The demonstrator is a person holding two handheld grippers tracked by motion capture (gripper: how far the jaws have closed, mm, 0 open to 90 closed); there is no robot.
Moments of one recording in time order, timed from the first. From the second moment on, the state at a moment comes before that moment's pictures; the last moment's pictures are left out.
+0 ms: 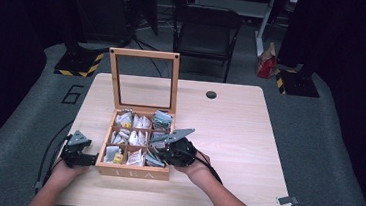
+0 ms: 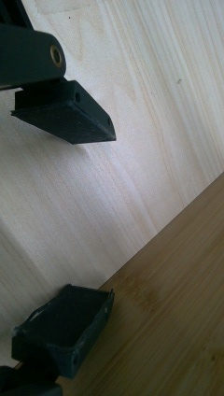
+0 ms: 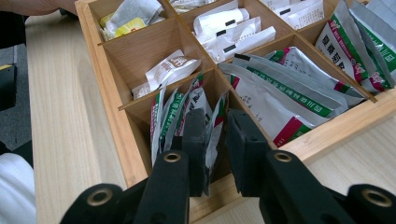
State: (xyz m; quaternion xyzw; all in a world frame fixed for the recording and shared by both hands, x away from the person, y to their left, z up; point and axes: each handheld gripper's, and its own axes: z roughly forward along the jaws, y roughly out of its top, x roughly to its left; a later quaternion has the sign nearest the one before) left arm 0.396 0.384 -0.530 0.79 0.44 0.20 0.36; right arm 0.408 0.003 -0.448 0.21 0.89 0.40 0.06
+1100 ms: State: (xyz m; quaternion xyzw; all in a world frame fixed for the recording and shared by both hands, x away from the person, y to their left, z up) left arm 0.396 0.384 -0.530 0.79 0.44 0.20 0.36; right arm 0.406 0.014 -0.462 0.22 0.89 0.39 0.04
